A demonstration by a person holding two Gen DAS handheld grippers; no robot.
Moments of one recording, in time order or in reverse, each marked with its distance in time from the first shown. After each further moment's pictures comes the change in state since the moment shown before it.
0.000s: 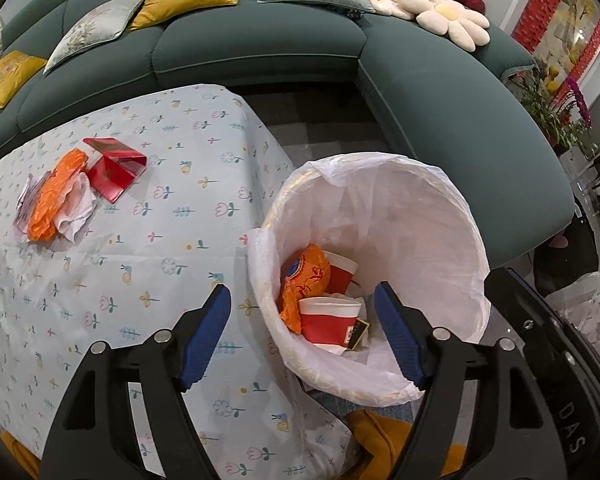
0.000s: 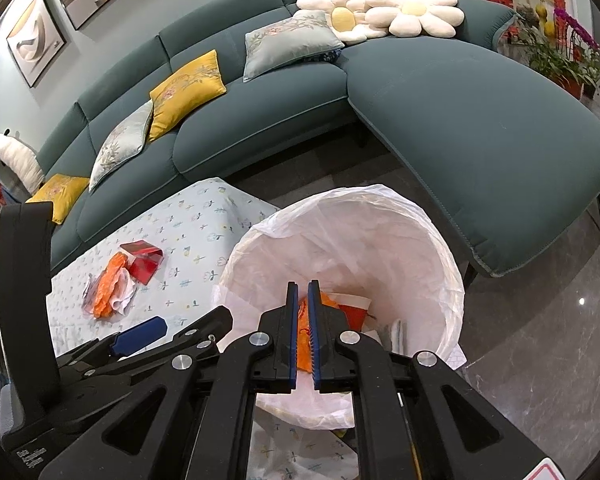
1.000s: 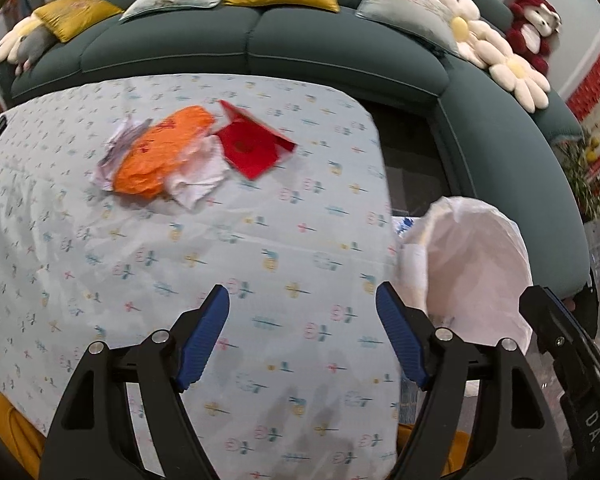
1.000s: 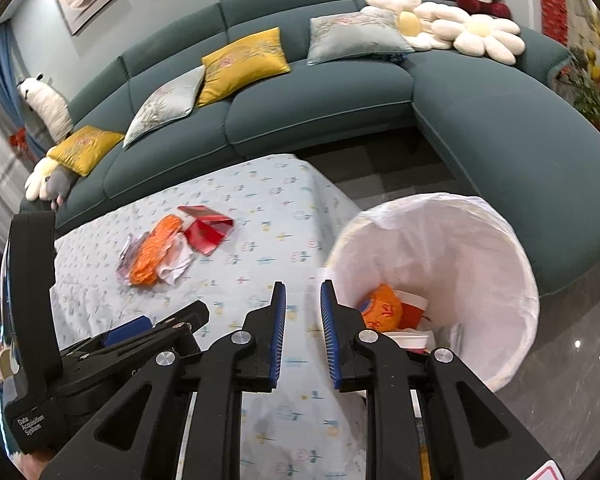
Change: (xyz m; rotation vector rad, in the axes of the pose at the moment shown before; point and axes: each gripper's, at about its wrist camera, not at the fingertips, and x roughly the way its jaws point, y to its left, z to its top) left arm -0.035 0.138 -0.016 -0.243 -0.033 0.064; right arm 0.003 0.115 -0.015 -0.177 0.039 0.052
